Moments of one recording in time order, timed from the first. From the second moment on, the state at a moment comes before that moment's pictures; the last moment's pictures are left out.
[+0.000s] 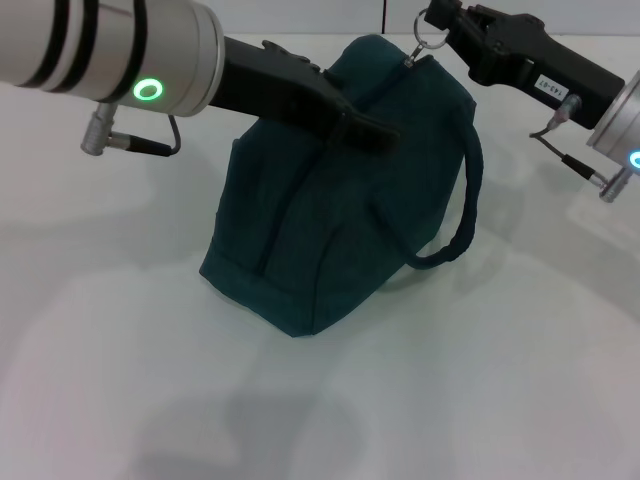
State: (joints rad) left arm -0.46 -2.09 1.43 1.79 2.29 1.44 -2.67; right arm 0.65 2.03 -1.58 -0.40 -0.56 -1.20 1.11
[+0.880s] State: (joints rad) left arm -0.42 -2.09 1.56 1.82 2.44 1.36 -2.66; right arm 0.65 2.02 -1.58 -0.40 -0.56 -1.21 1.11
